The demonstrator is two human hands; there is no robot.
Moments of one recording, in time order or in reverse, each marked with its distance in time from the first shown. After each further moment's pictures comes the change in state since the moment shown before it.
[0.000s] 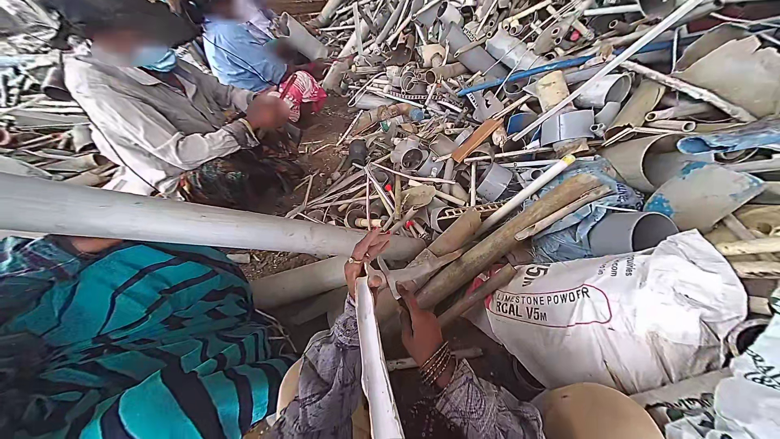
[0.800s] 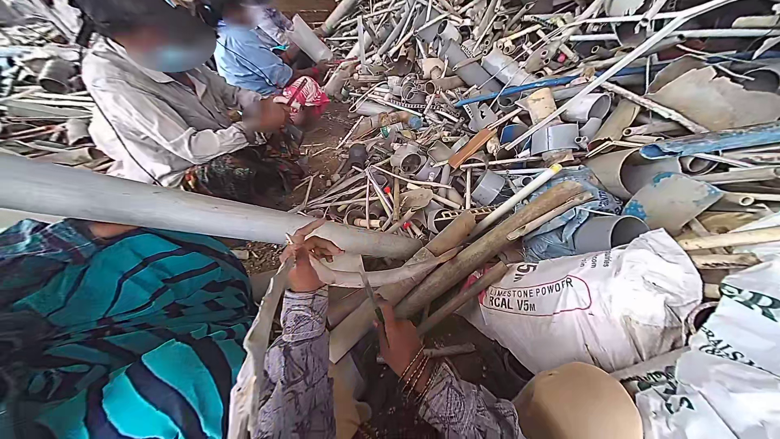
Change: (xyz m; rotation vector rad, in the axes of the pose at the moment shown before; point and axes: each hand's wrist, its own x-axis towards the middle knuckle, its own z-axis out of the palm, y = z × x) left_hand 0.017 0.028 -0.095 -0.032 0.060 0.029; right_hand -0.028 -0.047 0.016 -0.098 -0.384 0.040
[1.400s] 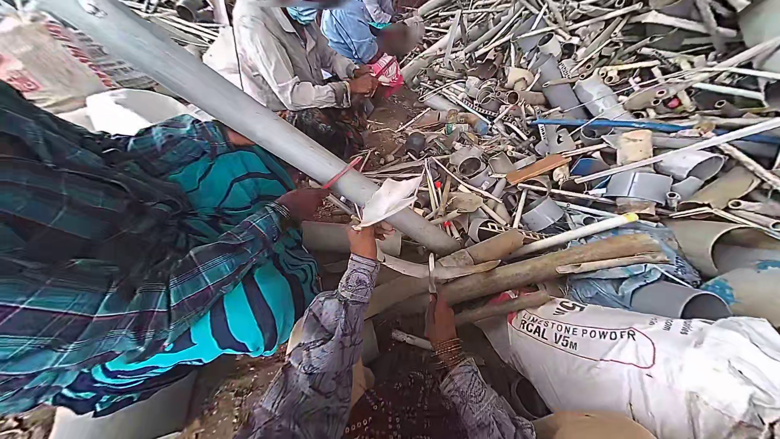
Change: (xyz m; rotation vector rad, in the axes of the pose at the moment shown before) left_hand -0.023 0.014 -0.012 0.032 0.525 -0.307; right_hand 0.024 0.031 0.043 0.008 0.255 0.144
